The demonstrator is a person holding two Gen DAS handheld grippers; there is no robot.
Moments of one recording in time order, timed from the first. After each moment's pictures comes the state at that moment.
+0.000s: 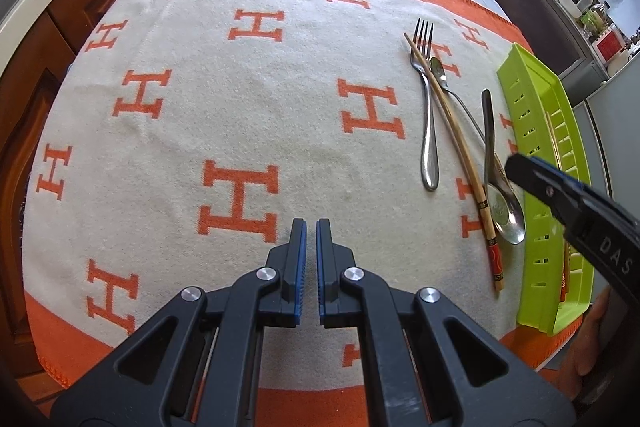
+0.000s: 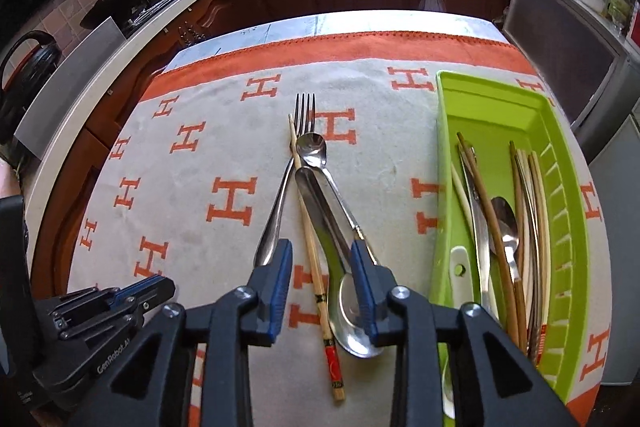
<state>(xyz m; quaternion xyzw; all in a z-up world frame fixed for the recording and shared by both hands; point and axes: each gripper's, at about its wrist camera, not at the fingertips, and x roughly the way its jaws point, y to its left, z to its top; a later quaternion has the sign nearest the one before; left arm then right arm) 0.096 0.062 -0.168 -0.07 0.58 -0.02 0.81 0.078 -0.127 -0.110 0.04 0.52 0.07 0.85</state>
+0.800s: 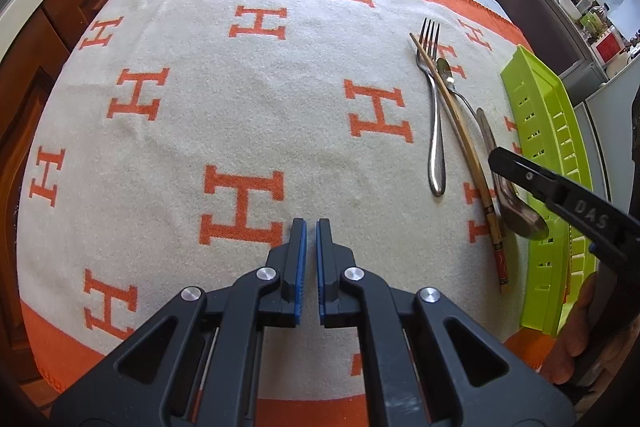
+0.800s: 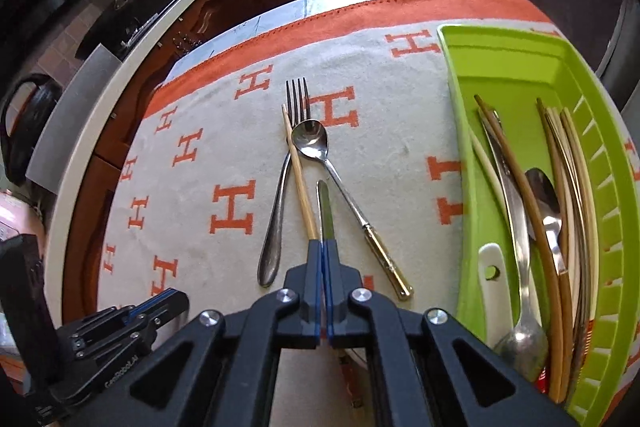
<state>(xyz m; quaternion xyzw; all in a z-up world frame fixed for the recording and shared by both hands) 0.103 0.067 -0.174 -0.08 0.58 -0.03 0.81 0.090 -0.153 -0.133 0.15 0.55 0.10 0.82</state>
